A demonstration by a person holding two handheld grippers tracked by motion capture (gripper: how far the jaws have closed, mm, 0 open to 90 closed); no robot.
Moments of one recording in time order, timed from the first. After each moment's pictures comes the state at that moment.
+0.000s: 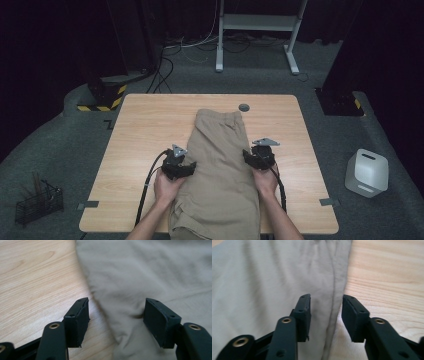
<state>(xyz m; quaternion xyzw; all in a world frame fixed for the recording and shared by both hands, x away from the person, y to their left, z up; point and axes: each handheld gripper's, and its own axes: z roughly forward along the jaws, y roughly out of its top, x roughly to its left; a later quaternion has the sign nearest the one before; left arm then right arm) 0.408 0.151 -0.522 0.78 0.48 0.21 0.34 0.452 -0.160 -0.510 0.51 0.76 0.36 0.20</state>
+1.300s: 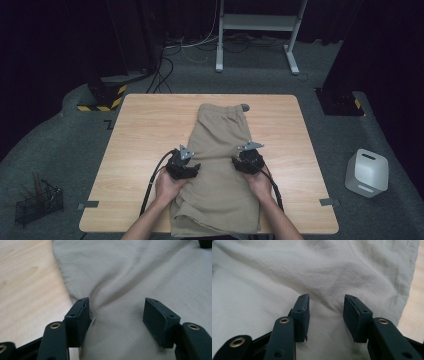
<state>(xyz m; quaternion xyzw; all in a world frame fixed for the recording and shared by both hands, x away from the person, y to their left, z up) 0.417 0.137 -0.518 0.82 0.42 0.21 0.33 0.449 -0.128 -0.516 0.42 0.82 0.33 0.19</state>
